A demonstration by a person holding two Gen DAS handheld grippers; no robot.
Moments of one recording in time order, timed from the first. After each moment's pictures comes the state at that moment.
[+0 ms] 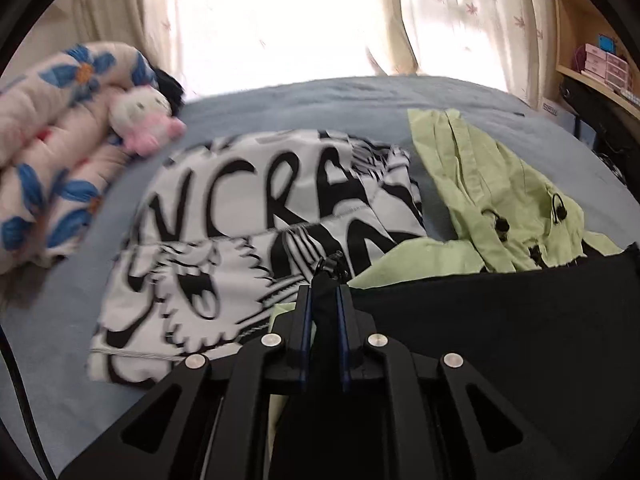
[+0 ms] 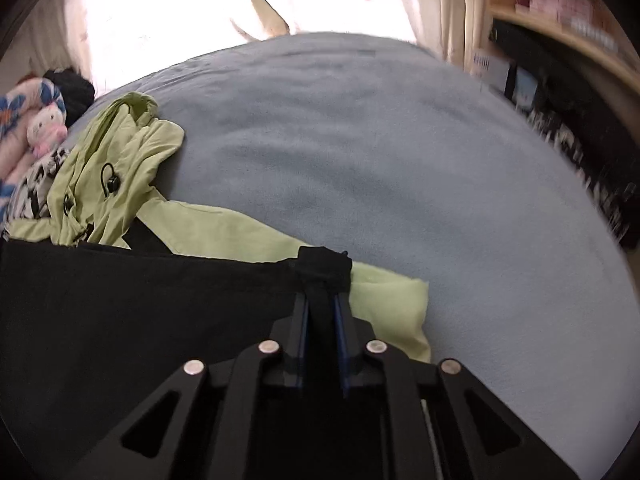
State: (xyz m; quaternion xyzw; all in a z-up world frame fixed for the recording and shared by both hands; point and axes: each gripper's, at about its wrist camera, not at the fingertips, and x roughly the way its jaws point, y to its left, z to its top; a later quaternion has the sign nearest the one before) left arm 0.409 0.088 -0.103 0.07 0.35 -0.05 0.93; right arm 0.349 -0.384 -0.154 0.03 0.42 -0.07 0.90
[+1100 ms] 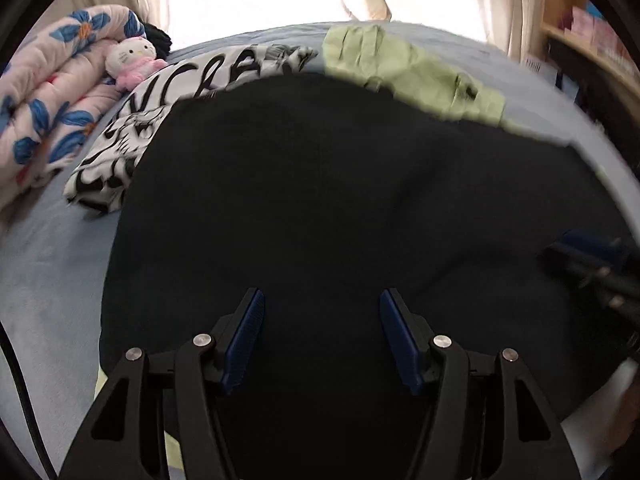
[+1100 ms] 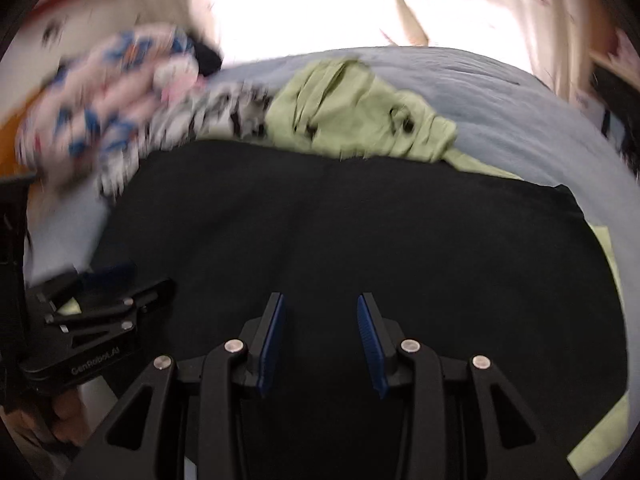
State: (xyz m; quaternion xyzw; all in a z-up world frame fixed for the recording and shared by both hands) left arm 0.261 0.004 -0.155 0.07 0.44 -0.04 0.89; right arm 0.271 -0.172 -0.163 -0.02 0.45 0.07 0.89
